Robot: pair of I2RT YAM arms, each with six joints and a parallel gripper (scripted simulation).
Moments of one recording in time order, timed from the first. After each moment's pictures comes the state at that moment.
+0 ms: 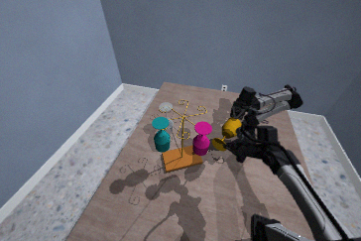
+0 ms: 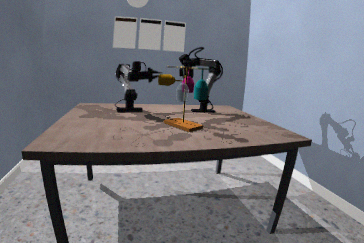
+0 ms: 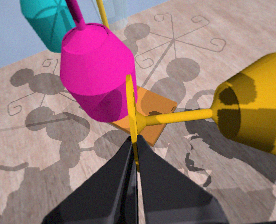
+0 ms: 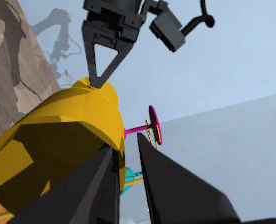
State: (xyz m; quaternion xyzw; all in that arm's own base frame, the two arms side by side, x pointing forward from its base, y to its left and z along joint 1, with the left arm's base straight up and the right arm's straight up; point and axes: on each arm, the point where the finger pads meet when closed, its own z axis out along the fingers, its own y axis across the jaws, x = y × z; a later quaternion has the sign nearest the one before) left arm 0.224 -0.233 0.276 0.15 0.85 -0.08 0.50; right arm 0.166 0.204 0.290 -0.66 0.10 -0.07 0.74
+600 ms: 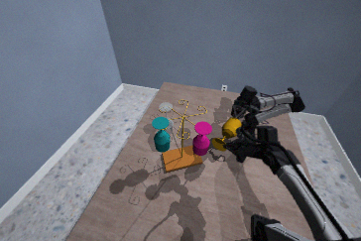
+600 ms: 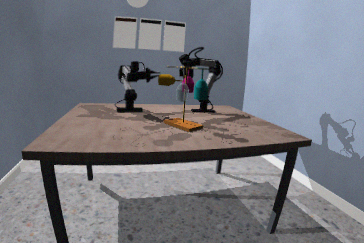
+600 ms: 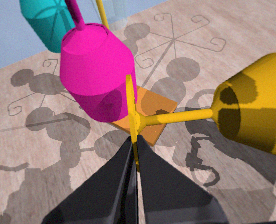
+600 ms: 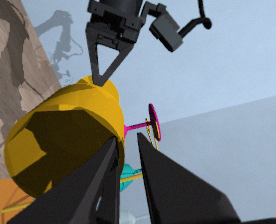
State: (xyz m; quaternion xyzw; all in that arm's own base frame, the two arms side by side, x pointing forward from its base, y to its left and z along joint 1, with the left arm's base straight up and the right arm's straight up) left arm 0.224 -0.233 0.275 0.15 0.85 -0.08 0.50; right arm 0.160 0.190 0.288 -0.66 0.10 -0.07 0.74
